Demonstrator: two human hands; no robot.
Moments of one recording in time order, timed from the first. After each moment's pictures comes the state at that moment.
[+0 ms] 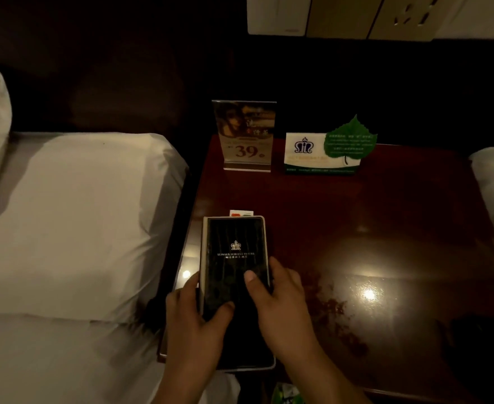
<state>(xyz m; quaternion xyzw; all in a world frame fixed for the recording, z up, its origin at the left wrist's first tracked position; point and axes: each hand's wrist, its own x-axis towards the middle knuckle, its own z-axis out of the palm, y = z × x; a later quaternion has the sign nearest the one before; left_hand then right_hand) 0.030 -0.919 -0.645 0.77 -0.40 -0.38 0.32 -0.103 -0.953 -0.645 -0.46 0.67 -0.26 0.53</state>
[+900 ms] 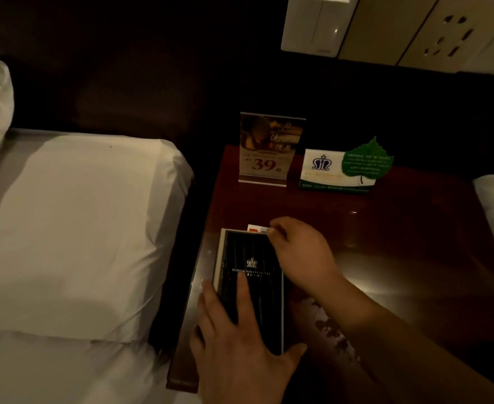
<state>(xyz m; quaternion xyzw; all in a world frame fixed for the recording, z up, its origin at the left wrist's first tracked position) -0.001 -0.927 -0.626 0.79 -0.54 -0.28 0.04 -0.096 -1.063 -0.621 -0.67 0.66 -0.12 0.32</state>
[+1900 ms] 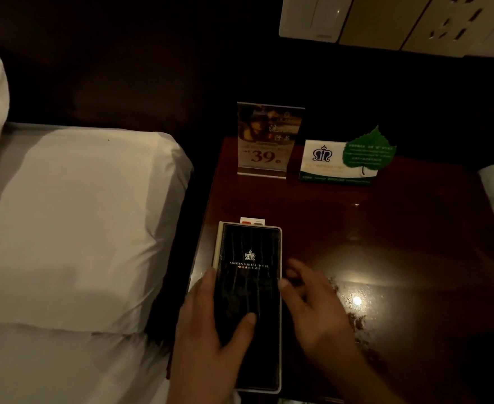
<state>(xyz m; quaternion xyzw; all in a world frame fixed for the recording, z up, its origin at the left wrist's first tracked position) 0.044 -0.914 -0.640 0.73 -0.51 -0.36 0.29 -0.113 -0.967 -0.641 -0.53 0.69 -0.24 0.43</state>
